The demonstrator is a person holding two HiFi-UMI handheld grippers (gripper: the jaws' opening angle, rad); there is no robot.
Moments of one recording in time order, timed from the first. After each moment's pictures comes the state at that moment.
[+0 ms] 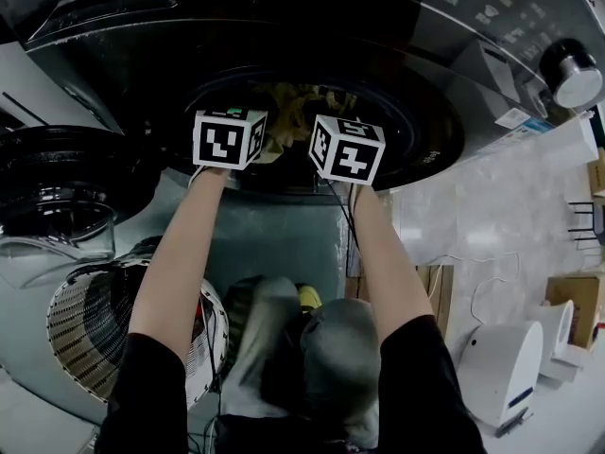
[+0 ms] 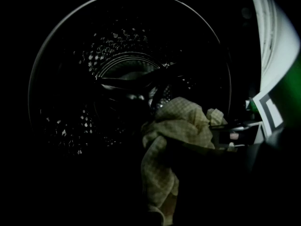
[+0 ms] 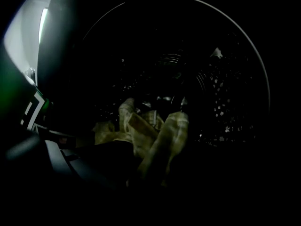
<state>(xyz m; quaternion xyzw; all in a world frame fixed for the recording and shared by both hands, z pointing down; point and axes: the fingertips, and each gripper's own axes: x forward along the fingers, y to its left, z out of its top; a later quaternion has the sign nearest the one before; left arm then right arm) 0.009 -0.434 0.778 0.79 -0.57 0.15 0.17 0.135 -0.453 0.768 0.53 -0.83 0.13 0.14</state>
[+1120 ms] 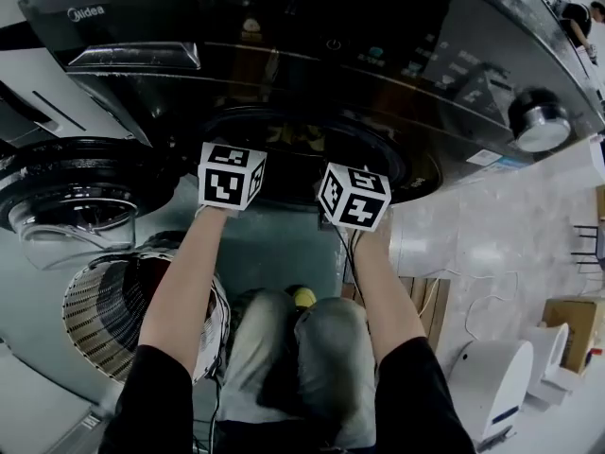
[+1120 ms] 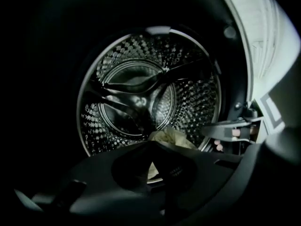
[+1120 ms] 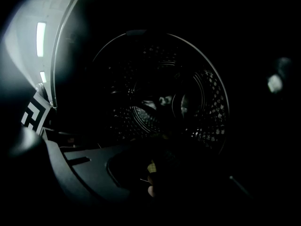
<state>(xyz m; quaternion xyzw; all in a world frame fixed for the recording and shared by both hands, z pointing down) 0.002 -0.392 0.753 0.77 -0.59 0.15 0.16 0.149 -0.409 0.754 0.51 -0.83 0.17 0.12</state>
